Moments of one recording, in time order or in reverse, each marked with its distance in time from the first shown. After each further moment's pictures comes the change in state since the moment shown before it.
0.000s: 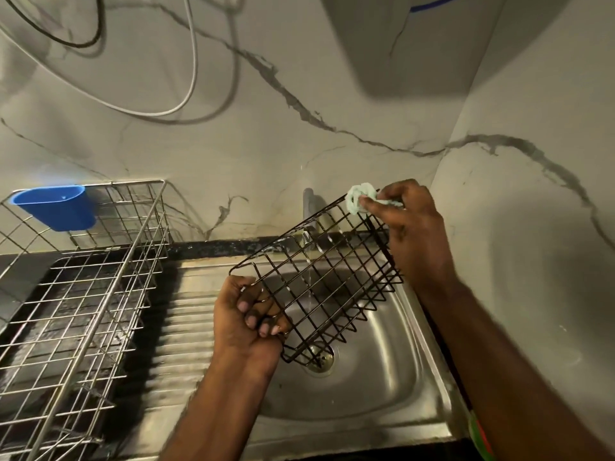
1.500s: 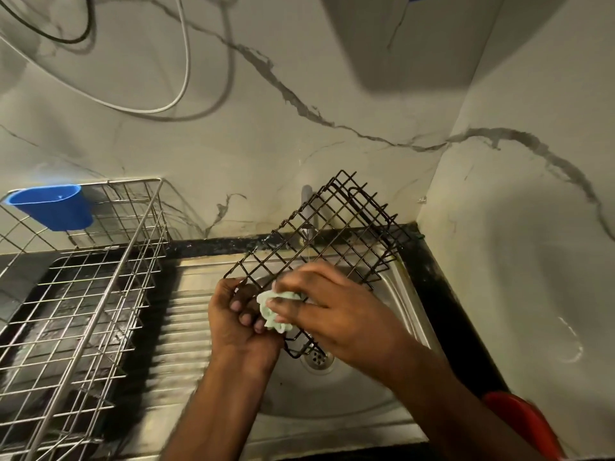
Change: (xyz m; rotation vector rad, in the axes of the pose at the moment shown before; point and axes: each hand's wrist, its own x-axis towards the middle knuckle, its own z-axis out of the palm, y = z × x) left_hand 0.005 0.001 0.004 -0.122 0.135 -0.016; right_hand -0.051 -0.084 0.005 0.131 -0.368 -0.522
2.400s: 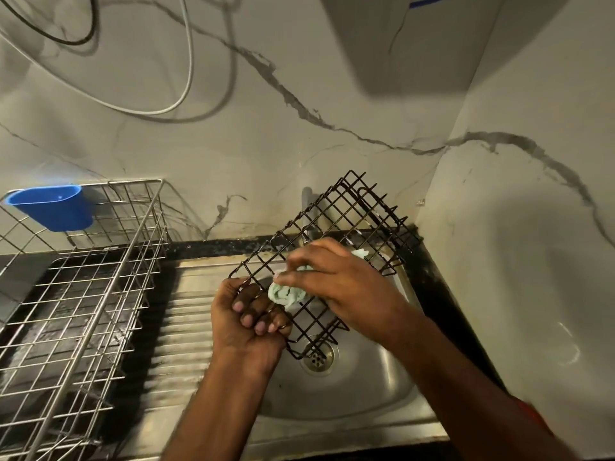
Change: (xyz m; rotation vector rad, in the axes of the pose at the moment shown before) left_hand 0.002 -0.001 -0.004 0.027 -0.069 -0.001; right_hand 0.017 0.021 -0.006 0.070 -0.046 0.072
